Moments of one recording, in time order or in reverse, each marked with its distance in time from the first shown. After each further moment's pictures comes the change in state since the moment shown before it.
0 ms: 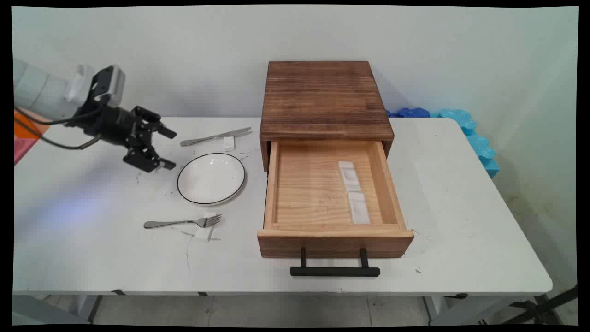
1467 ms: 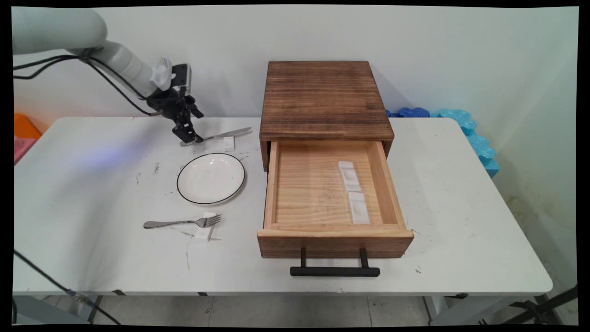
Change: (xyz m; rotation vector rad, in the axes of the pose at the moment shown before) arm 0.025 -0.153 0.125 0.051 -0.244 0.103
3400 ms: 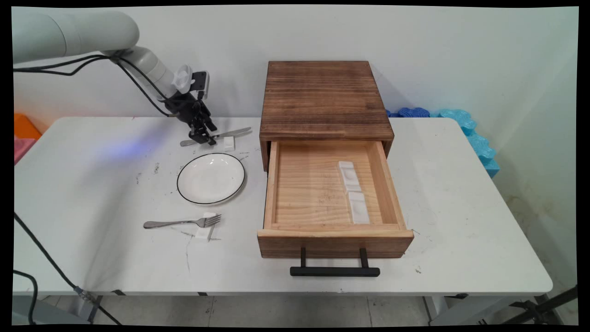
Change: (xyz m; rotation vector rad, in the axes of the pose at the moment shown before) arm 0.017 -0.030 0.047 -0.095 -0.031 0.016
